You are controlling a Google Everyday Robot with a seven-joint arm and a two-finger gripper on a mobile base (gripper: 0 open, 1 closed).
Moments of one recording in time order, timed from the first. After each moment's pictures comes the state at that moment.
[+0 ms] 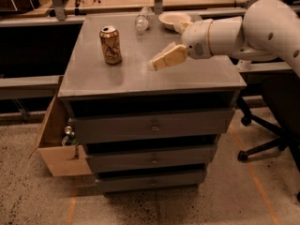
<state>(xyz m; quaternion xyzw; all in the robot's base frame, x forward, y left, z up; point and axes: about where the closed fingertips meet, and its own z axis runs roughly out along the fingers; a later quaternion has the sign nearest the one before) 0.659 -0.042 0.955 -0.47 0.67 0.24 0.53</state>
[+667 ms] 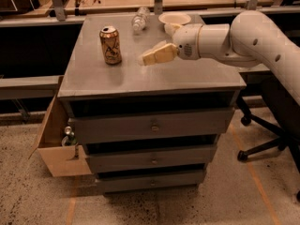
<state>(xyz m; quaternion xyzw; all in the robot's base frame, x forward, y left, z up) 0.678 -0.010 0.951 -0.43 0.65 0.31 0.54</state>
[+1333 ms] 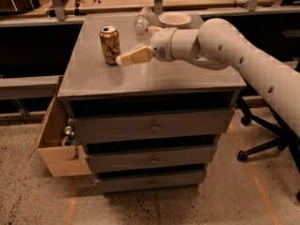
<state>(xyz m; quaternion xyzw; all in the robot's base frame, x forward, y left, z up) 0.716 0.044 0.927 -0.42 0.66 0.29 0.56</state>
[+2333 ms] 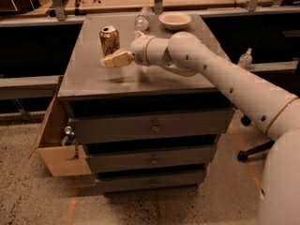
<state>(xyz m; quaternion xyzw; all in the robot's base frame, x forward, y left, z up) 0.770 0.099 0.891 -0.40 0.66 0.26 0.59</state>
